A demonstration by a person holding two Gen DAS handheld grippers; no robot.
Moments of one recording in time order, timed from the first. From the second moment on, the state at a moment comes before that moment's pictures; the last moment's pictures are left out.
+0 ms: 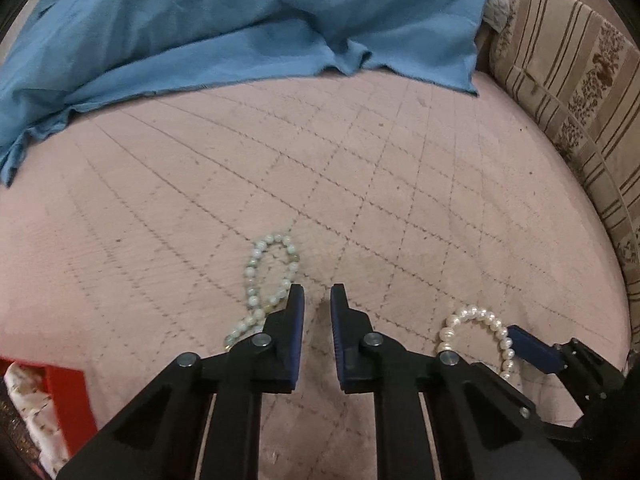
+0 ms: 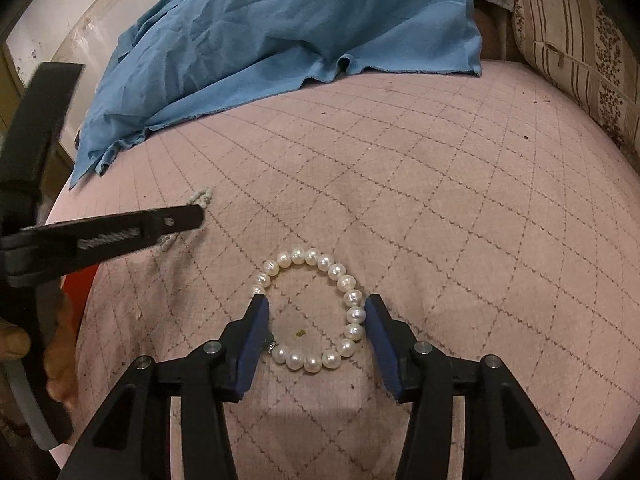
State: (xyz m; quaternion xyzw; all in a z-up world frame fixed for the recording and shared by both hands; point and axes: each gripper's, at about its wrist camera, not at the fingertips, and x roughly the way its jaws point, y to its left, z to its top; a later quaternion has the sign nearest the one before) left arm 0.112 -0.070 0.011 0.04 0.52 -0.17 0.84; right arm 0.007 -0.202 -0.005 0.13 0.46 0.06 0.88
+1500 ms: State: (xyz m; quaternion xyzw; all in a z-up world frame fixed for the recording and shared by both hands) left arm 0.115 -0.055 0.011 0.10 0.50 -0.15 0.85; right arm 0.011 -0.213 -0.012 0.16 0.46 0.06 0.87
